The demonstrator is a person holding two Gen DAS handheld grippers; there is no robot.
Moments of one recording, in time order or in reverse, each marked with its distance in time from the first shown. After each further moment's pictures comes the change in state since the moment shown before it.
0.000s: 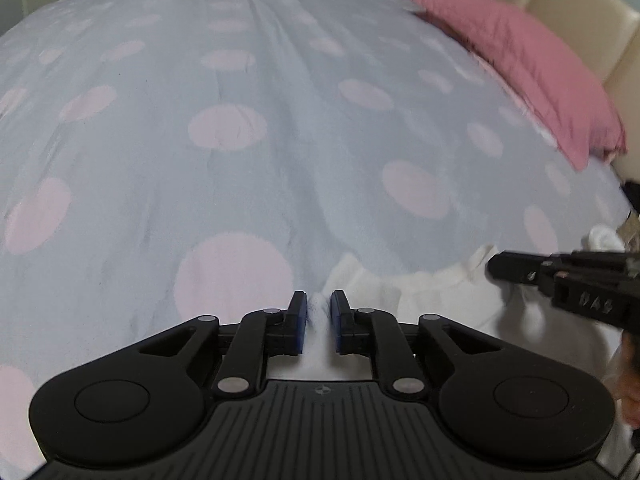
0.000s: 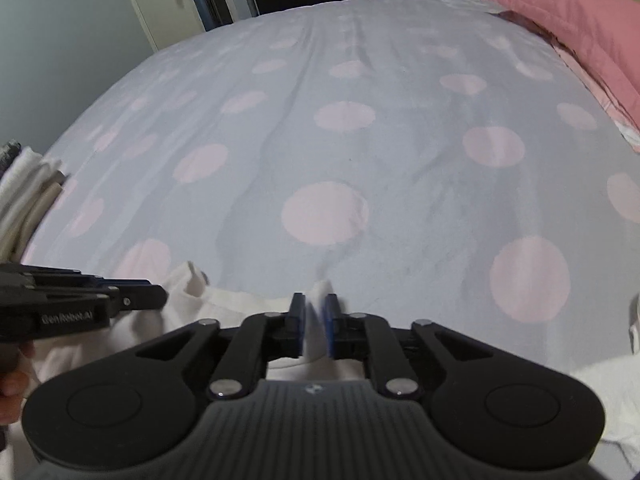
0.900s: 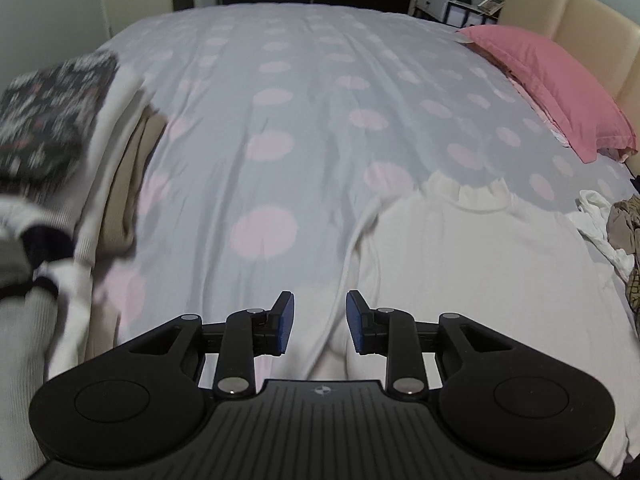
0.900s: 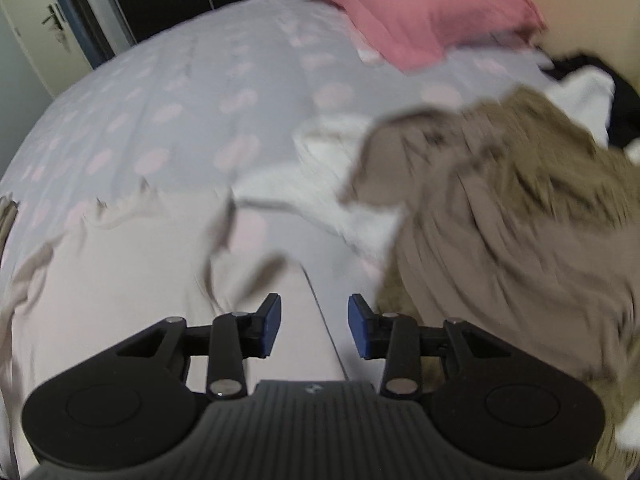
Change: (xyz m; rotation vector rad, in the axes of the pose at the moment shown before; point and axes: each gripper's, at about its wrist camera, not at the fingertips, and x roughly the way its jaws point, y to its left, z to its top) left arm -0.222 0.058 -0.127 -0.087 -0.040 0.179; right arm -0.248 -0.132 -0.162 0.258 0.051 -0.256
